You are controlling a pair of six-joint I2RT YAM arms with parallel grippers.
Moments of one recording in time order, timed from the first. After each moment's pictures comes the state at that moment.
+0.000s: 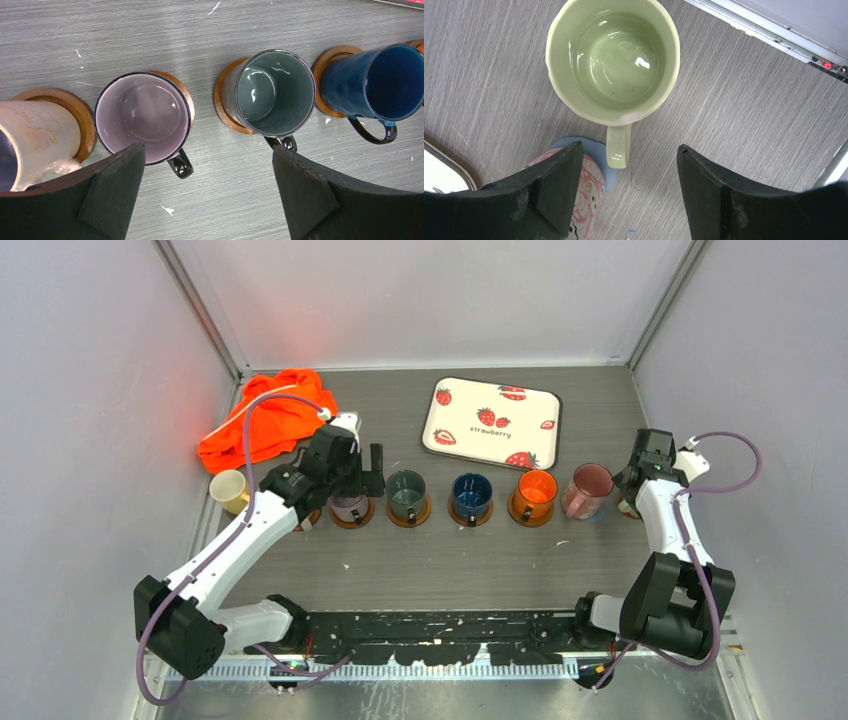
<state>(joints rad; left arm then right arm) -0.53 1.17 1.03 -0.63 -0.16 -0.40 -0.31 1.26 0.86 -0.60 0.46 0.71</state>
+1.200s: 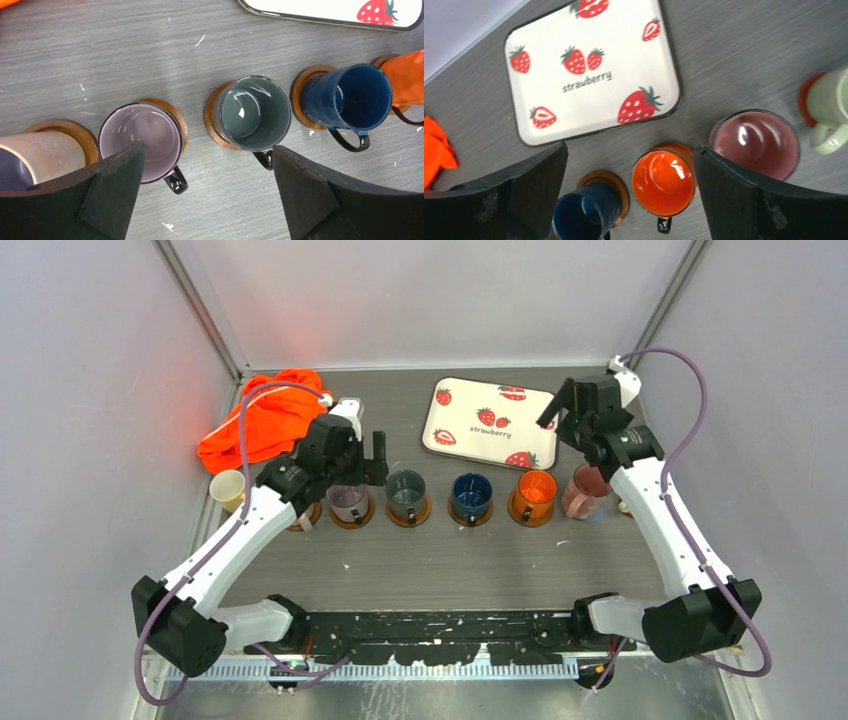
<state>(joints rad) -0.53 1.18 1.10 -0.61 -0.14 -0.35 0.19 1.24 1.27 -0.70 0.36 0.65</state>
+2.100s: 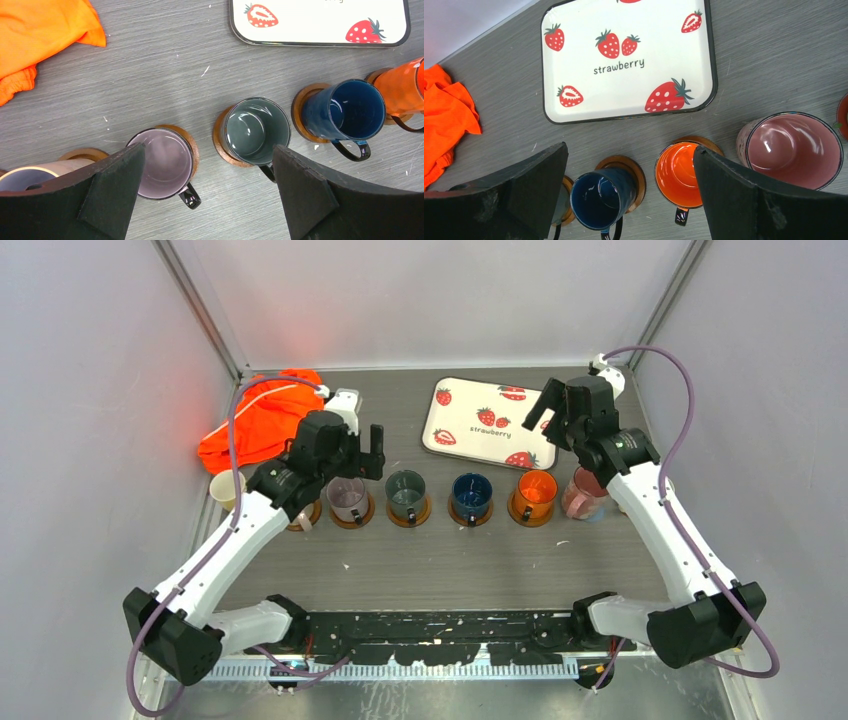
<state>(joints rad) -0.53 1.14 1.13 -0.55 -0.16 -0.23 0.29 1.22 1.28 -0.67 0.29 0.62</state>
